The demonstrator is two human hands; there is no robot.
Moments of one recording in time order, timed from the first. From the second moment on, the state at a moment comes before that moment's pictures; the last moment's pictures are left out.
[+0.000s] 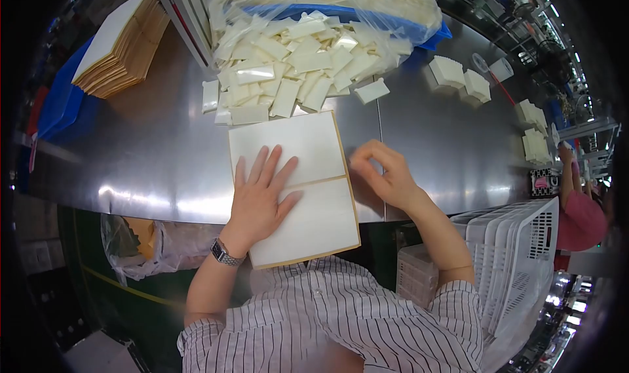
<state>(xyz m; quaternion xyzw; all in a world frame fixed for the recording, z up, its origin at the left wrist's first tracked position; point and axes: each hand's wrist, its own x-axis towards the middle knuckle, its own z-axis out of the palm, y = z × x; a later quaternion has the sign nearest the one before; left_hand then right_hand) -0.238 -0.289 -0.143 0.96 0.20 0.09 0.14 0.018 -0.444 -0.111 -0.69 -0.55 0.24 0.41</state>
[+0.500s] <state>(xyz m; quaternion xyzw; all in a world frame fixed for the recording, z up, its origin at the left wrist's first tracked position) -0.236 -0.284 -0.144 0.97 0.18 0.05 0.13 0.019 -0.404 -0.155 -0.66 -0.63 0.16 0.38</state>
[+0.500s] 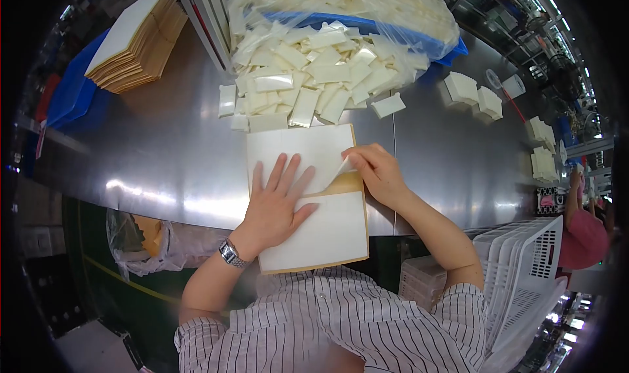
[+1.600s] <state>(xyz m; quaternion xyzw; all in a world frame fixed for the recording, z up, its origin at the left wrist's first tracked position) -0.268 -0.291 -0.139 0.89 0.11 0.23 0.38 -0.029 -0.456 -0.162 -0.44 -0.19 0.51 0.71</state>
